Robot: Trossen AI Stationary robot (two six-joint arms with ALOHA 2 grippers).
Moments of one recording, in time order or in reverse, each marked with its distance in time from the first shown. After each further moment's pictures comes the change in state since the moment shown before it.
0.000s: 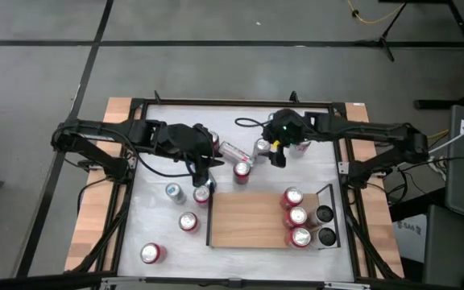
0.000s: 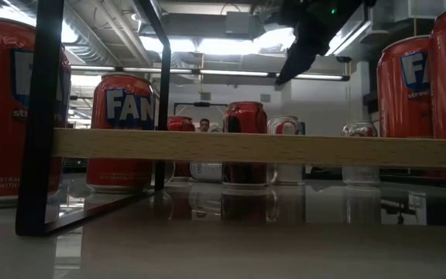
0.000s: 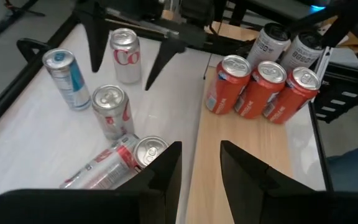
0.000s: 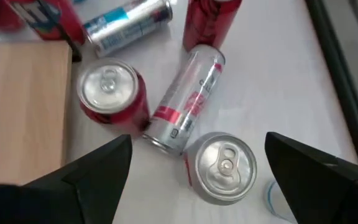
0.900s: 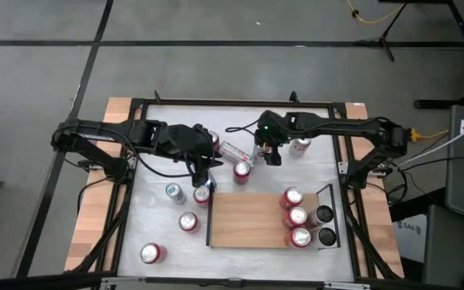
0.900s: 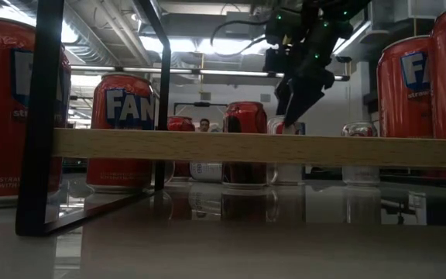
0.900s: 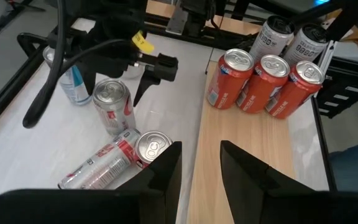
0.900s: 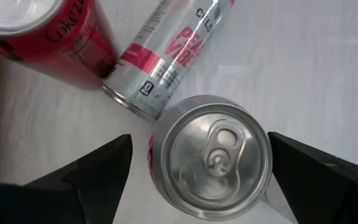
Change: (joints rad) left arm -0.001 0.002 0.000 -0.018 0.001 0.000; right arm -0.074 0.212 0.000 -0.028 -0.005 -0.186
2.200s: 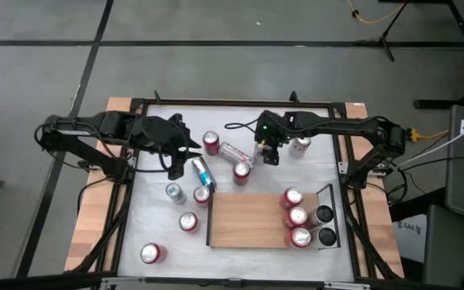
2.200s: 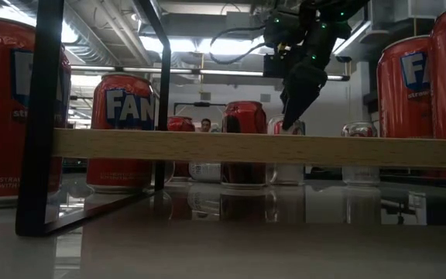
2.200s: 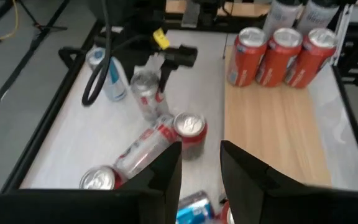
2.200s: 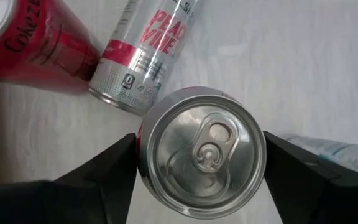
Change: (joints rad) left arm 0.000 -0.157 0.002 -0.196 -0.057 0.150; right arm 0.002 0.014 0.024 -0.047 0.024 0.169
